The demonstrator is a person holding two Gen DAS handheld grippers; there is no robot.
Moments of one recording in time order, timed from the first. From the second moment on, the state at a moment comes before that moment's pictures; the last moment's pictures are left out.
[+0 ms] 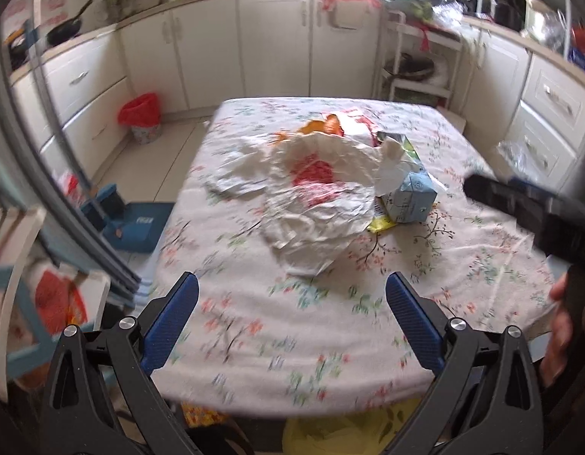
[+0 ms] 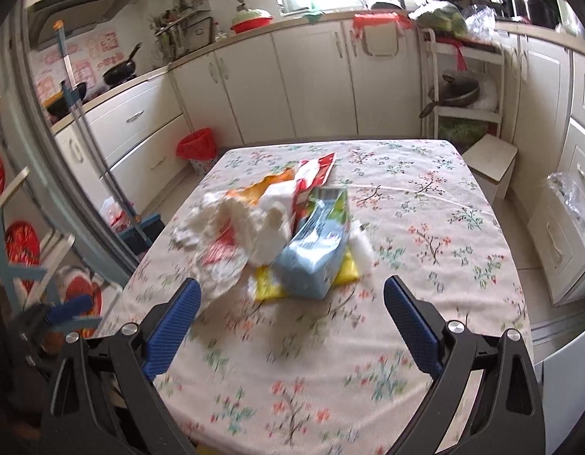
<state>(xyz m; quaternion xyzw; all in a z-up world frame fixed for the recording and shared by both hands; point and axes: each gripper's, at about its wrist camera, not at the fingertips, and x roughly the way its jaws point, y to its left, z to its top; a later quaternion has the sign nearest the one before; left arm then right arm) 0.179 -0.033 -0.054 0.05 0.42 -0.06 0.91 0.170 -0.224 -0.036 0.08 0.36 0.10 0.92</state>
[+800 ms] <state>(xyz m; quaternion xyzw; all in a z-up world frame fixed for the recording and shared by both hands) 0.261 -0.069 -0.076 0.05 0.42 -0.13 0.90 0.215 -0.260 -0.053 0.18 0.40 0.08 0.89</state>
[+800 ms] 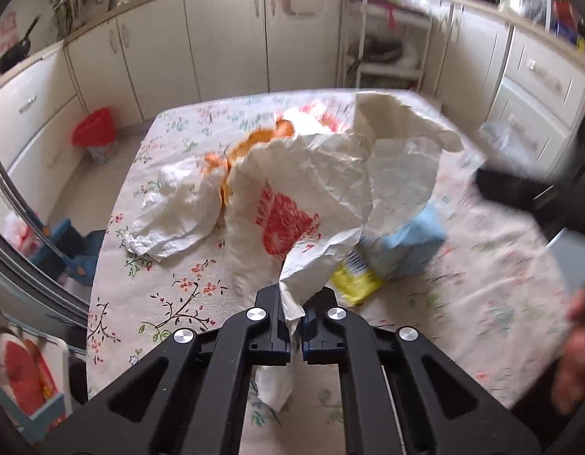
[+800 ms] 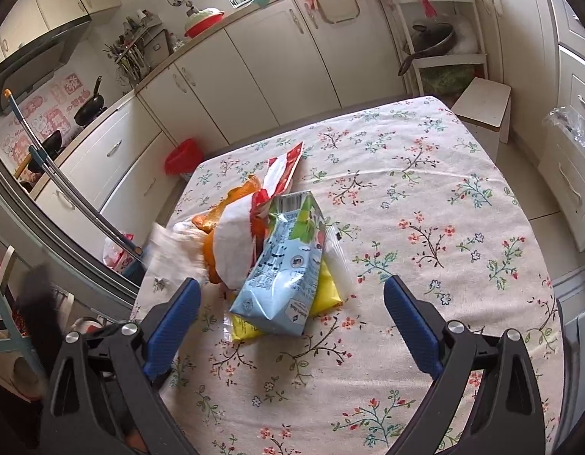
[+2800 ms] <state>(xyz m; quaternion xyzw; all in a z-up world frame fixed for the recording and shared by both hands) 0.102 0.002 -0.024 -0.04 0.37 -0.16 0.91 0.078 -0.248 -0.058 0.16 0.40 0.14 0.89</state>
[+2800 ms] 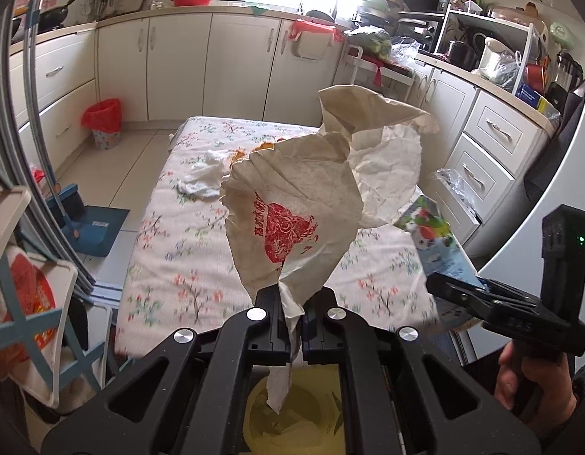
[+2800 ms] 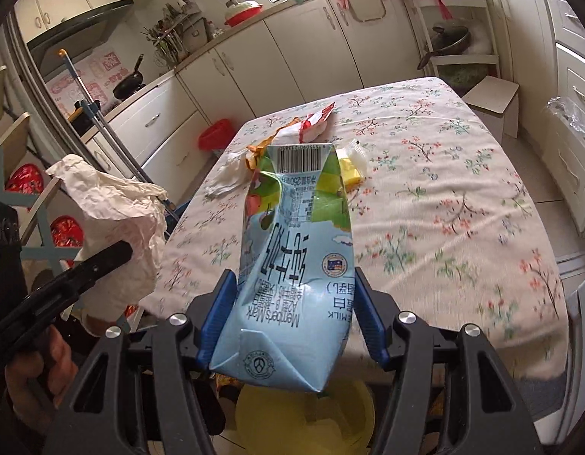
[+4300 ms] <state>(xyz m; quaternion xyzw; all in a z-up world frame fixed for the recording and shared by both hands) 0.004 -0.020 -0.090 -0.08 0.48 -0.23 0.84 0.003 -0.209 -0.123 0.13 0.50 0.16 0.84</state>
